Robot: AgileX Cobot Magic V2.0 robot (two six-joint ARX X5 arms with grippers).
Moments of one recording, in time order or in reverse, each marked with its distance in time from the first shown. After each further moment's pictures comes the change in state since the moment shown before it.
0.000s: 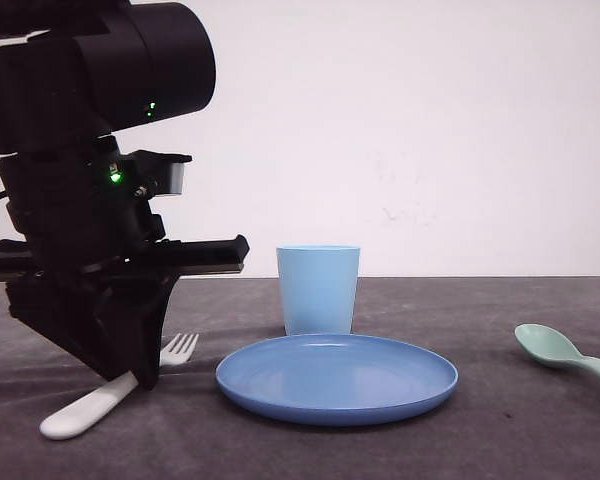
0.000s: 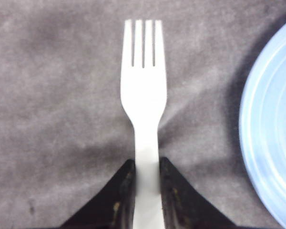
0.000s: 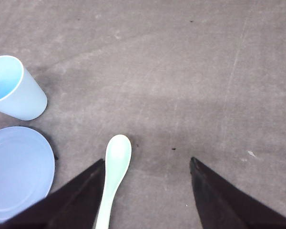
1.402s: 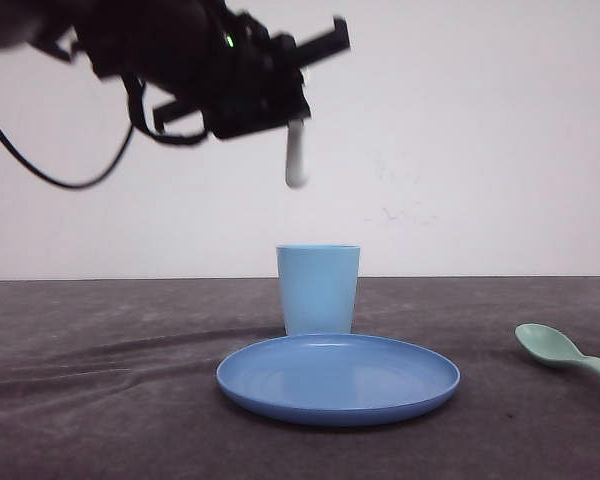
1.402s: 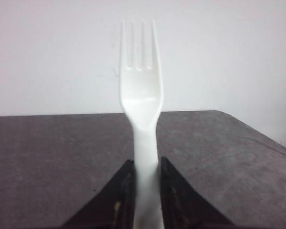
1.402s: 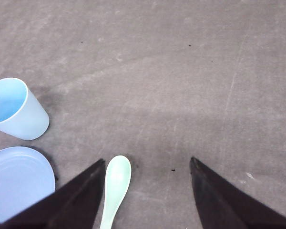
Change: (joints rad) left arm -0.013 0.091 -0.011 1.264 -0.080 0.376; right arm 0.000 0.000 0.000 0.077 0.000 0.000
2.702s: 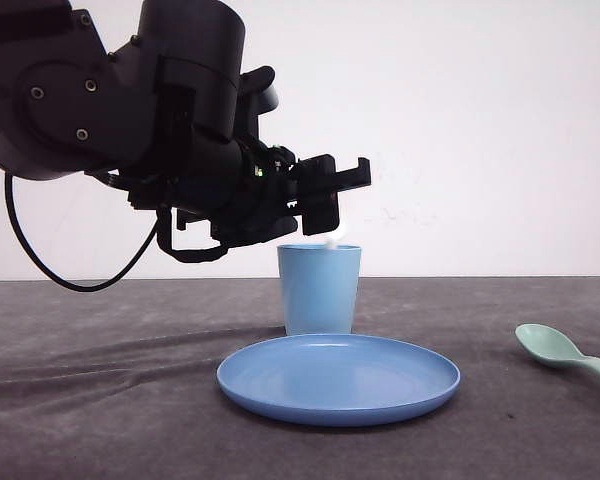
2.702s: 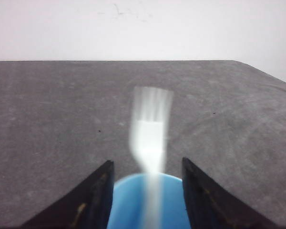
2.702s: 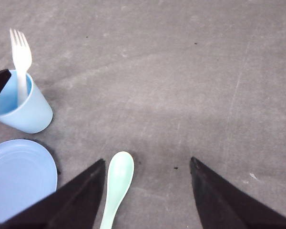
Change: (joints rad) left arm 0.003 0.237 0.002 0.093 0.002 -0.004; right arm 0.020 0.000 0.000 -0.011 0.001 -0.019
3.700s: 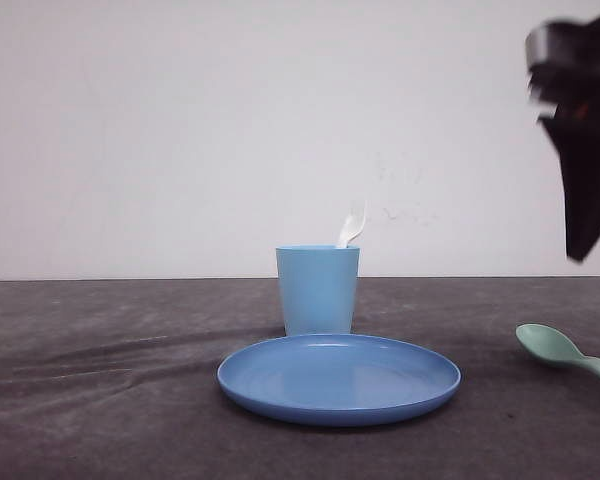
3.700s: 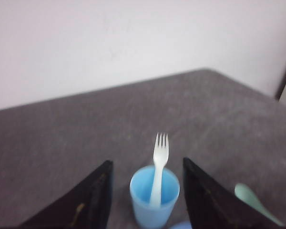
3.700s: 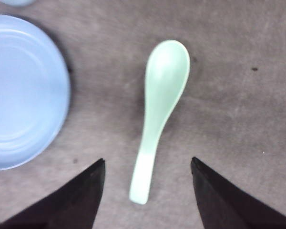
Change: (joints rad) left arm -0.083 -0.977 0.000 -1.073 -0.002 0.076; right arm 0.282 0.383 0.000 -0.134 0.103 0.196
